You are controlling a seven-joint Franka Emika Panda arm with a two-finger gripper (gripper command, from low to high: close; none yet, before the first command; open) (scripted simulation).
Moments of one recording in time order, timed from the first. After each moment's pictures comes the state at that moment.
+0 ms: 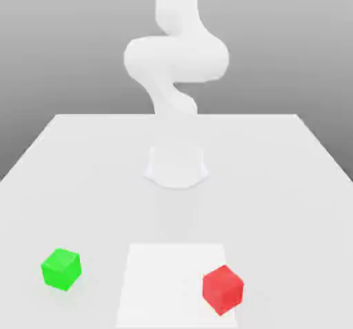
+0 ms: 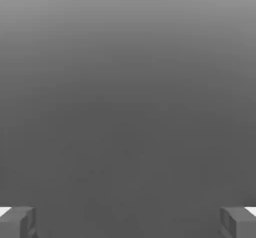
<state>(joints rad) 0.03 -0.71 -0.01 -2.32 0.01 2.34 0.75</state>
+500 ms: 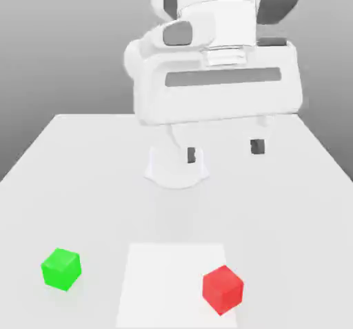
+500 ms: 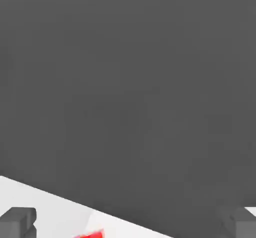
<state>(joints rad) 0.17 -0.16 -0.04 -2.47 0.05 2.58 0.47</state>
